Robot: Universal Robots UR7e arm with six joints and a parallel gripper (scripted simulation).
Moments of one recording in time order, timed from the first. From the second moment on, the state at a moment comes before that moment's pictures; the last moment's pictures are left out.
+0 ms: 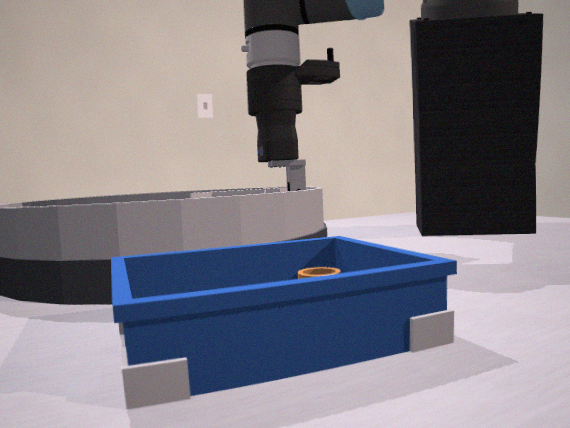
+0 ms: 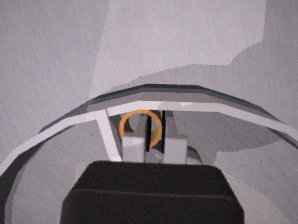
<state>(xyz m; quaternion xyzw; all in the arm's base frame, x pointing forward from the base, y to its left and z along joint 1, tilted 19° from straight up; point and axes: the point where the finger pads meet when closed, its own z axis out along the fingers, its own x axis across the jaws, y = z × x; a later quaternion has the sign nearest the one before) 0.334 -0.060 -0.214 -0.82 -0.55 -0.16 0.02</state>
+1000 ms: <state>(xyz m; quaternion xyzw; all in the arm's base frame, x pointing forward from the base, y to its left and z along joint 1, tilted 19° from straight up) 0.332 -0.062 -0.203 -0.82 -0.55 -0.16 0.02</state>
